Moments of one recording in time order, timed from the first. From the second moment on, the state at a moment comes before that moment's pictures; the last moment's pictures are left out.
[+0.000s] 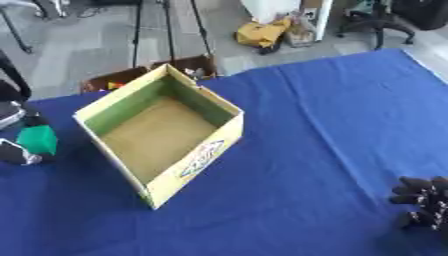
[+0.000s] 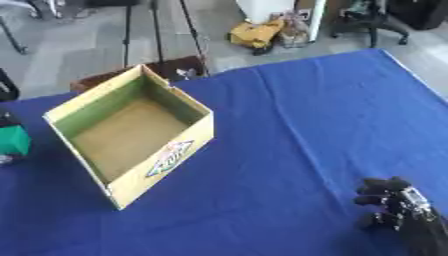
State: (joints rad) left arm -0.85 0.82 -0.02 -0.80 -0.90 -0.32 -0.23; right arm -0.26 -0.36 0.01 -1.62 -0.25 -0.02 0.16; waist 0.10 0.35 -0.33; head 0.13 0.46
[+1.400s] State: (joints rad) left arm -1.02 0.61 -0.08 -1.05 -0.95 -0.45 -0.32; right arm -0.23 -0.36 0.03 -1.57 -0.25 0.00 0.17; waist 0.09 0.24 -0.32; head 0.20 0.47
